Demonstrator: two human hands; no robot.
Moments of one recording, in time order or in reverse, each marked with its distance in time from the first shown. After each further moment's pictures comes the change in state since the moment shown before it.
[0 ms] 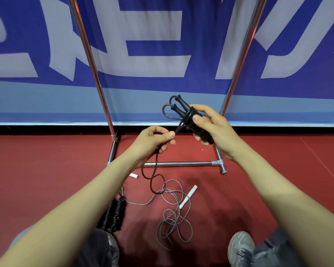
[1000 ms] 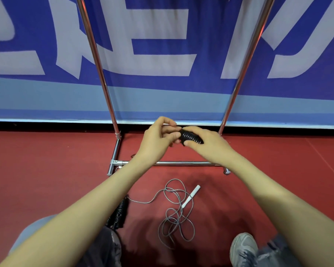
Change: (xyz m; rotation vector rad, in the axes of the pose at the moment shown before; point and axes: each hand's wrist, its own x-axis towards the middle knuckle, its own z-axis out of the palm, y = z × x) left_hand -0.008 -0.001 0.014 0.274 0.152 0.320; right_hand 0.002 0.029 0.011 -0.923 -0.072 0.099
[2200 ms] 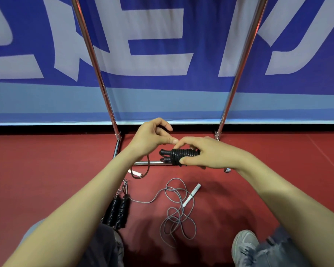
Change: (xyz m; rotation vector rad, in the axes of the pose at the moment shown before) left_hand 0.010 0.006 -0.020 0.133 -0.163 -0.128; right_hand -0.024 -0.016 -0.019 0.129 -0.369 -0.142
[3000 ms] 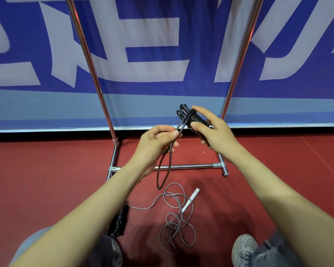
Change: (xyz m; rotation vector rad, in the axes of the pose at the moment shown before) left_hand -0.015 0.013 0.023 -0.605 0.071 -0.061; right_hand 0.016 0.008 -0.019 0.448 0.627 0.063
